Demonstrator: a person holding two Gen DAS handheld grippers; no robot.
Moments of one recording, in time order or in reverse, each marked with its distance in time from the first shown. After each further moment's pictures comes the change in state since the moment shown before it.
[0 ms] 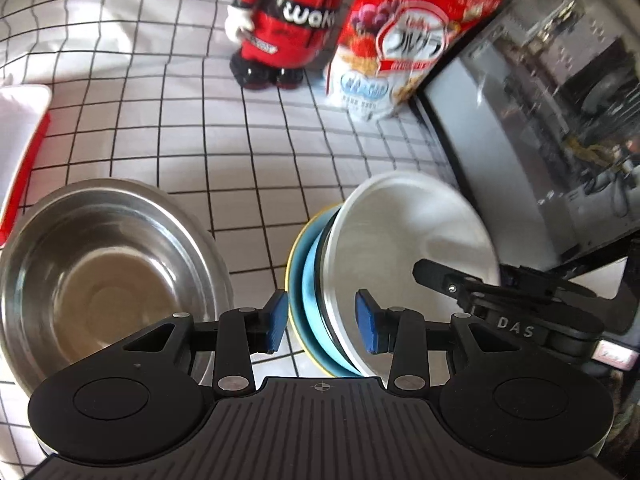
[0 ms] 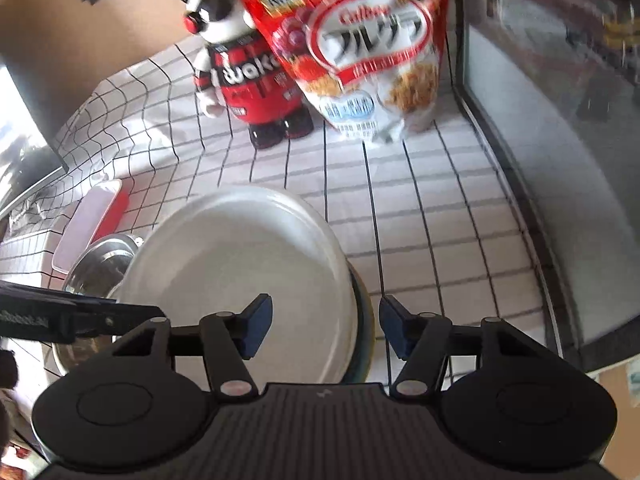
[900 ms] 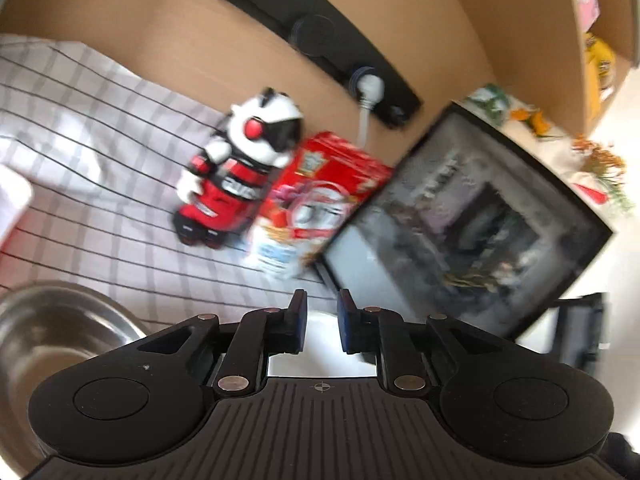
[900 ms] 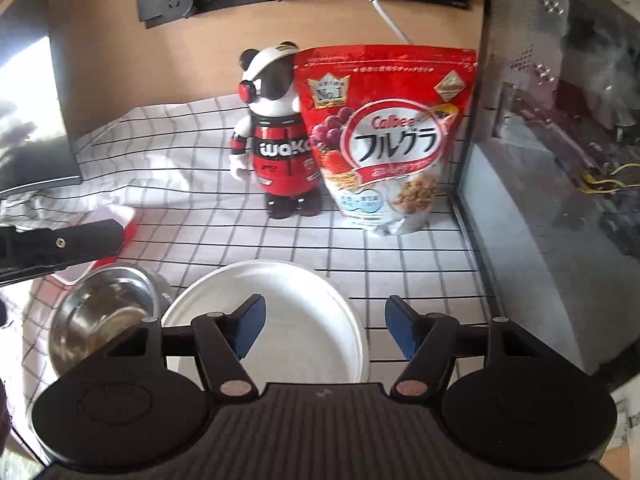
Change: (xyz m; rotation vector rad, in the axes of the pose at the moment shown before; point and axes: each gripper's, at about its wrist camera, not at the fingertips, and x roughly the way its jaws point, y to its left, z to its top) left arm -0.060 0.020 -0.035 0.012 -0.530 -0.333; right arm -0.045 0.029 0.008 -0.161 -0.164 -0.040
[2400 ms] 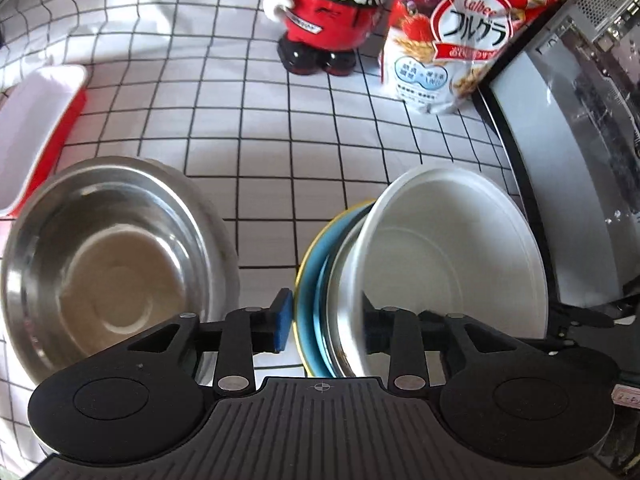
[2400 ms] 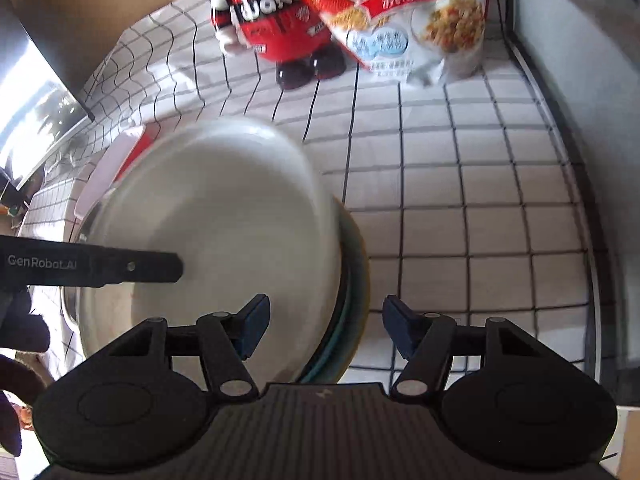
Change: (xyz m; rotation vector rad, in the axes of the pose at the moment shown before) left arm 0.114 -0.008 -0.012 -0.054 0.556 0.581; right arm 0.090 -0.052 -0.041 0.154 0.368 0.264
